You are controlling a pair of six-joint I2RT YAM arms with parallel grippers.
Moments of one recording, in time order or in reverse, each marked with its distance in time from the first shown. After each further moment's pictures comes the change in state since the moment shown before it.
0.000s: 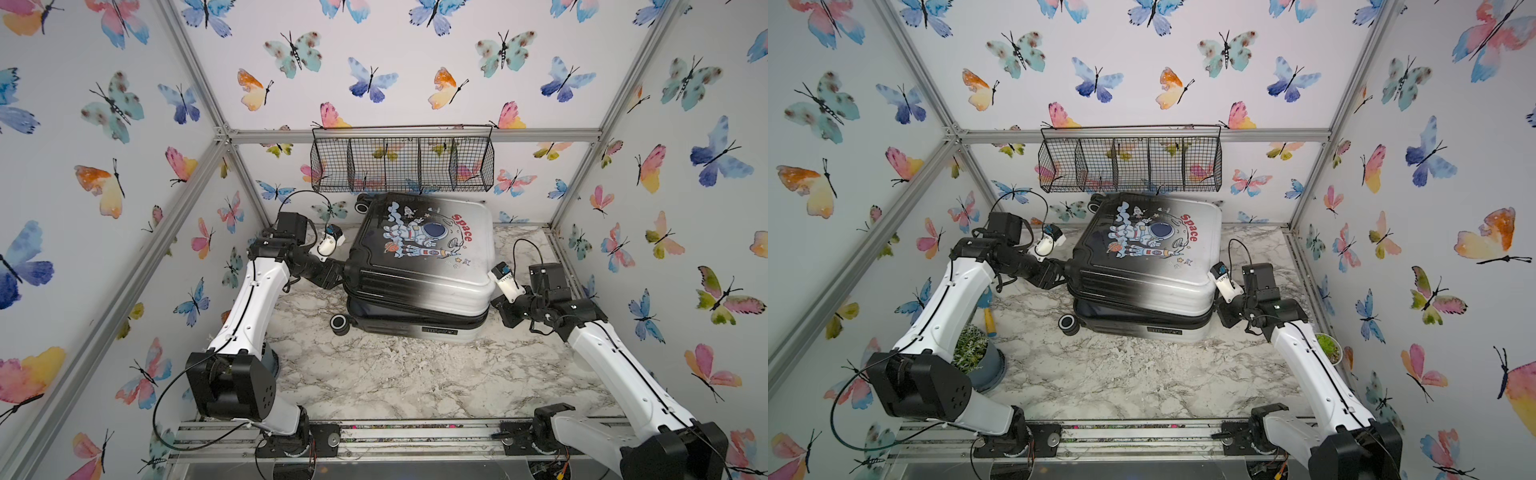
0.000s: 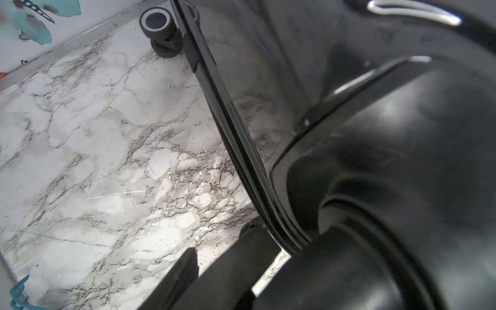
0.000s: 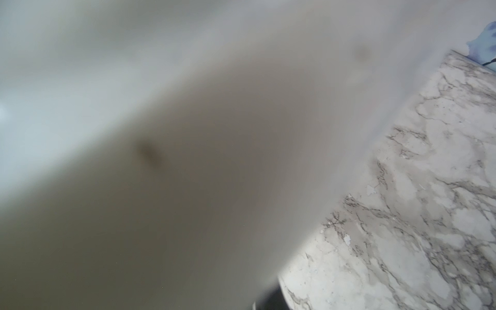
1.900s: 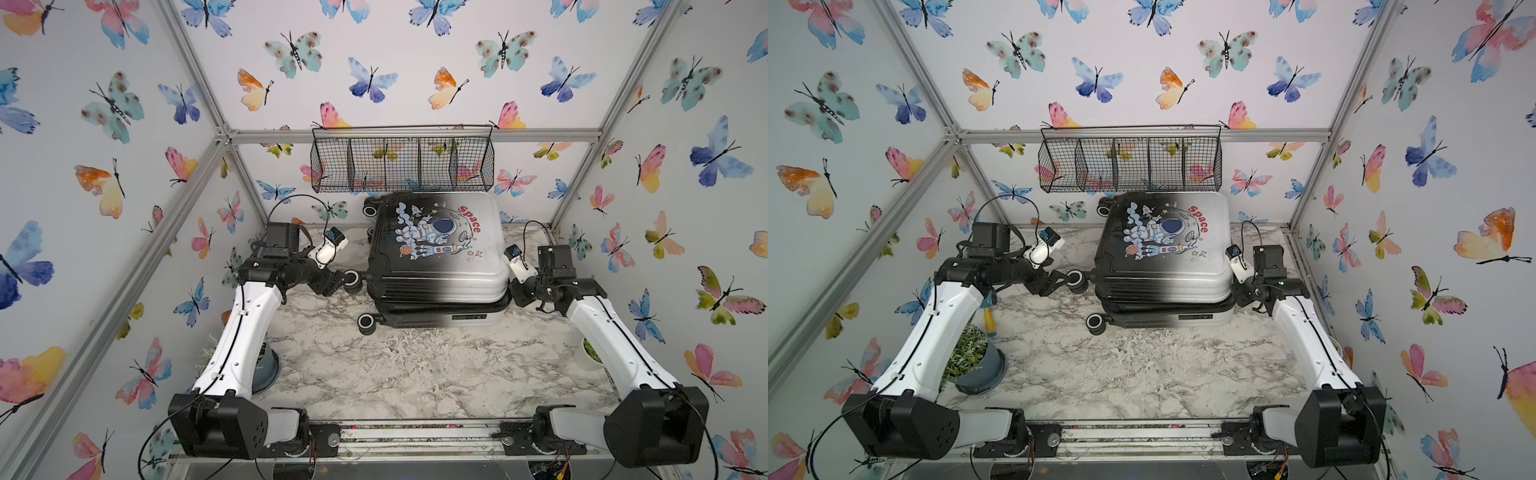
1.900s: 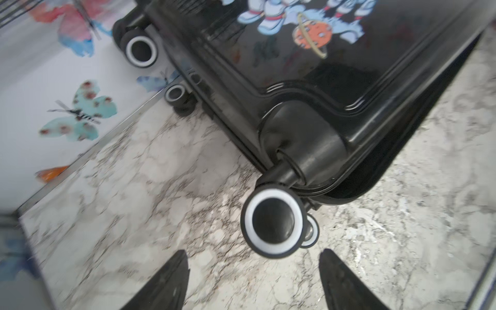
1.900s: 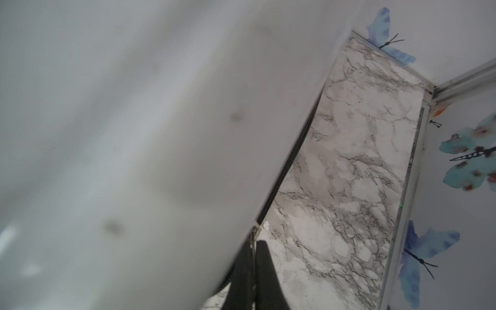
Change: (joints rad) left arm -0.009 -0.169 -0.150 0.173 0.170 0.201; right arm -0.184 0.244 0.172 0.054 0.169 -0.136
